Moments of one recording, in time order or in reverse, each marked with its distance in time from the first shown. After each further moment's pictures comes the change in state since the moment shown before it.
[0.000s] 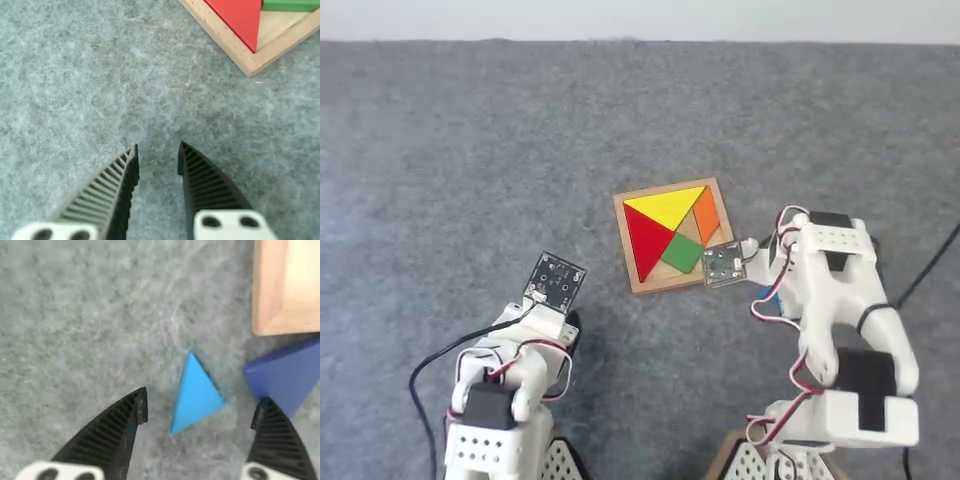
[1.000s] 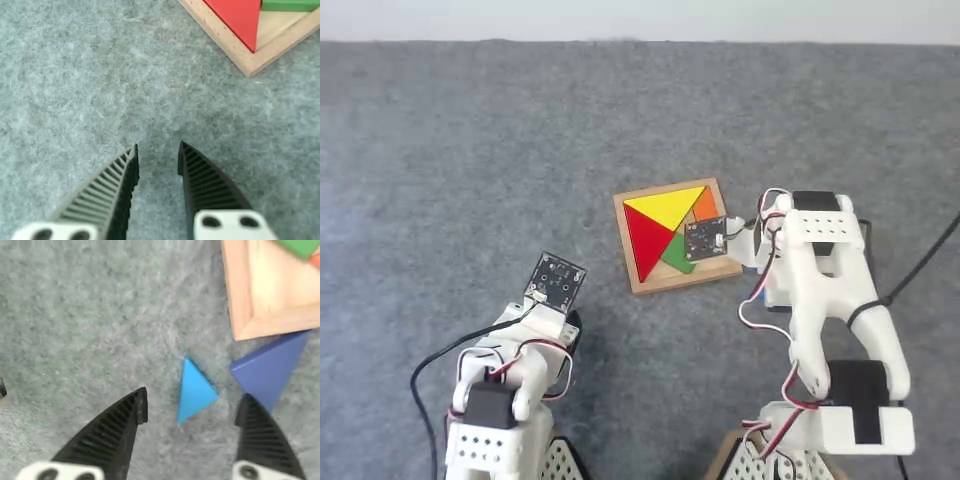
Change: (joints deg) left arm 0.1 0.0 0.0 0.0 0.0; right arm -5.7 -3.3 -8.4 13.0 -11.7
